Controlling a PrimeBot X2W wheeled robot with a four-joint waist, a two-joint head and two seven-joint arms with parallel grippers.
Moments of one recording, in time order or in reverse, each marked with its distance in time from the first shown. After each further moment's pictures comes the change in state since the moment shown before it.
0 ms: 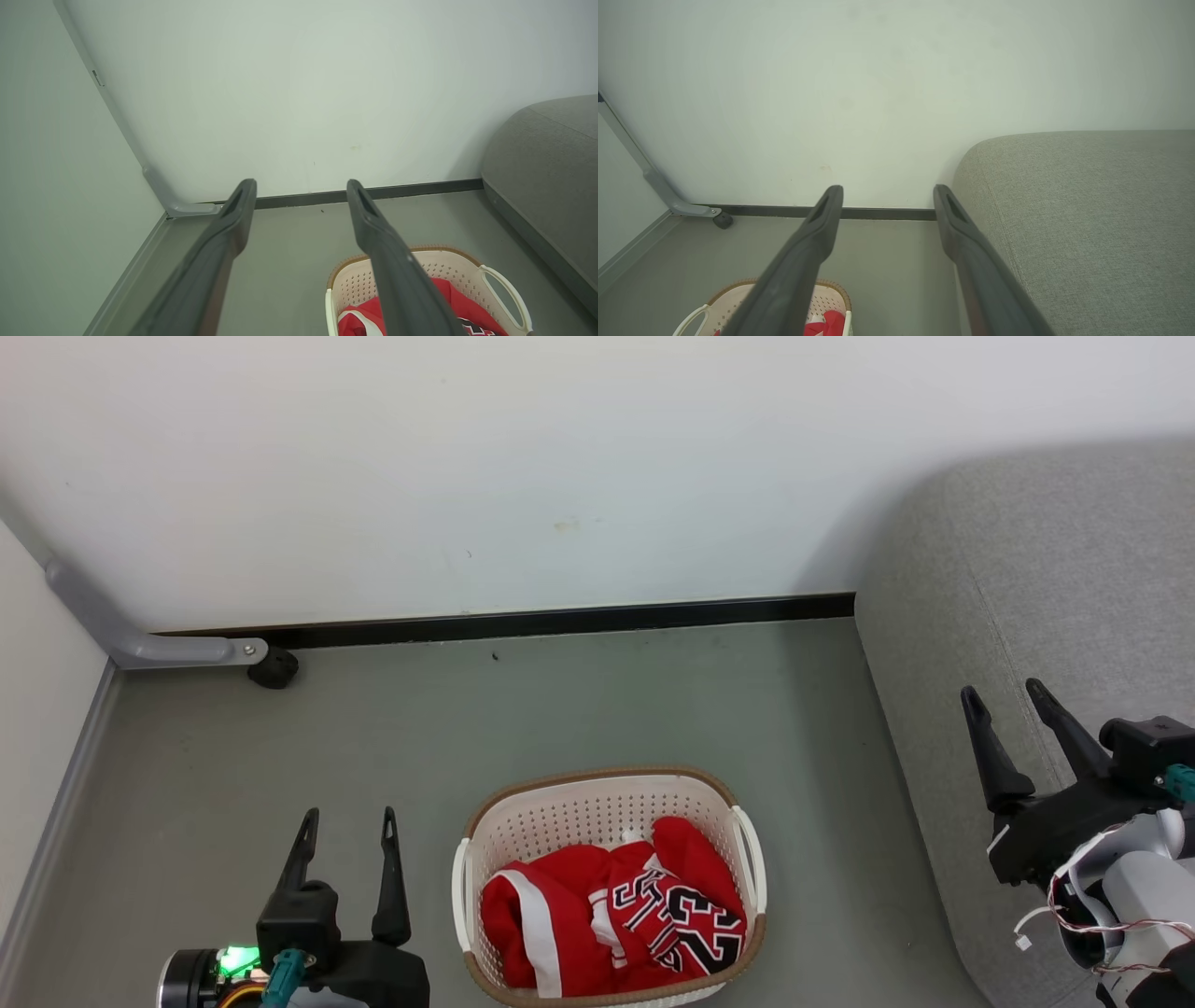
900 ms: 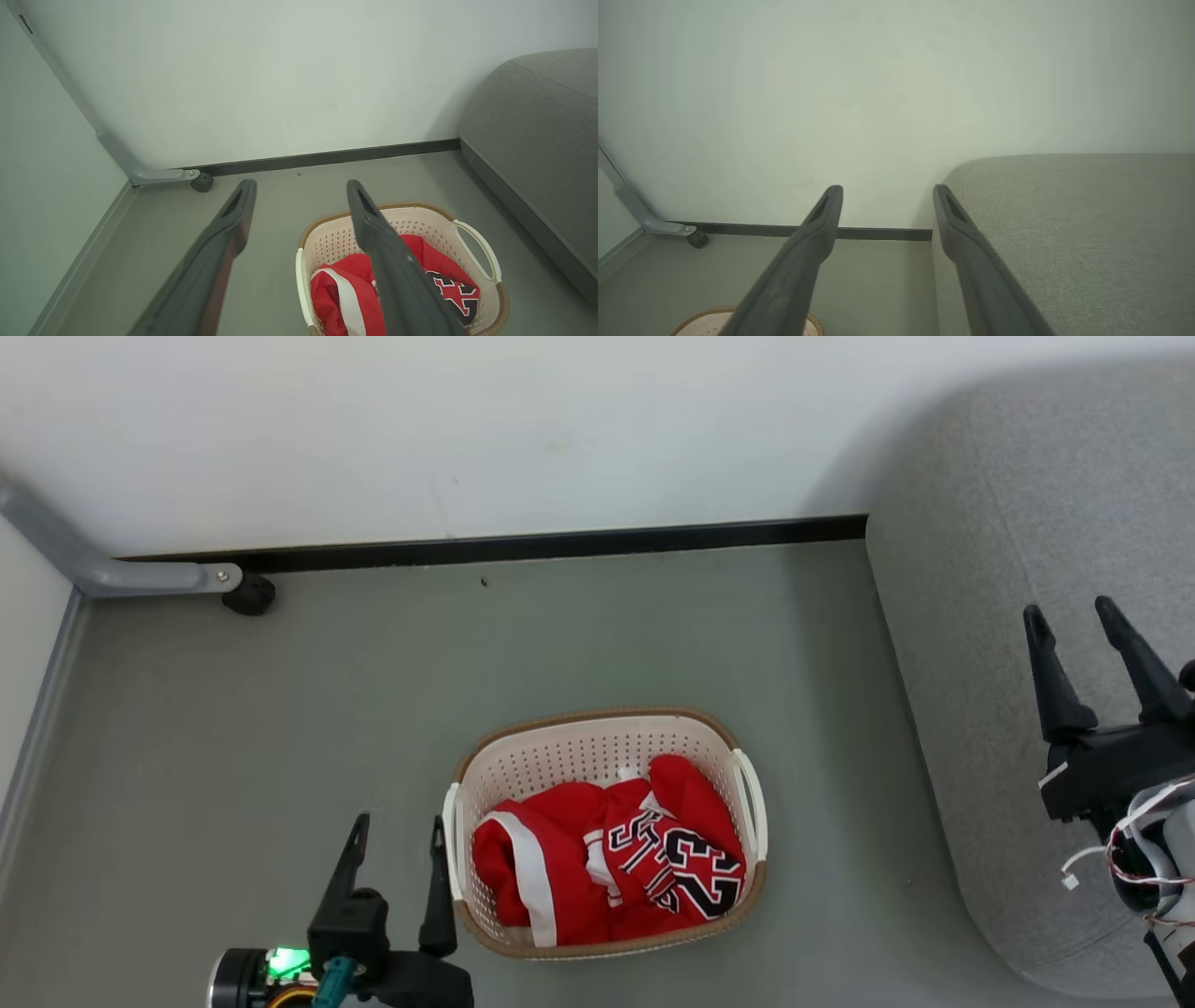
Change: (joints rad) left arm 0.011 -0.027 -0.040 -0.005 0.000 0.008 0.000; right arm -0.007 -0.046 -0.119 -0.134 -0.042 -0.008 -0.001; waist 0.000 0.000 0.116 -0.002
